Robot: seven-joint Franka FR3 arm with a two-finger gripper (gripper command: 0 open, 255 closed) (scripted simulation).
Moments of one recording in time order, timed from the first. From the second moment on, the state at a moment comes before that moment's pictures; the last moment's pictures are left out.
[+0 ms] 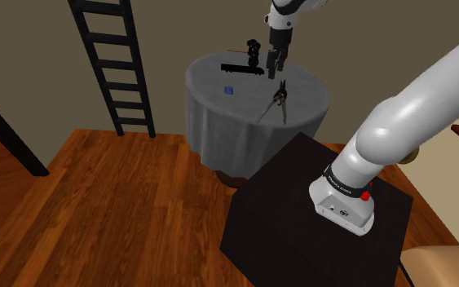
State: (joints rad) arm -0.02 -0.25 -0.23 -2.33 -0.13 1.92 -0.39
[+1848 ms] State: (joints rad) arm -0.07 0.21 -0.30 -2.23 -0.24 2.15 -0.61
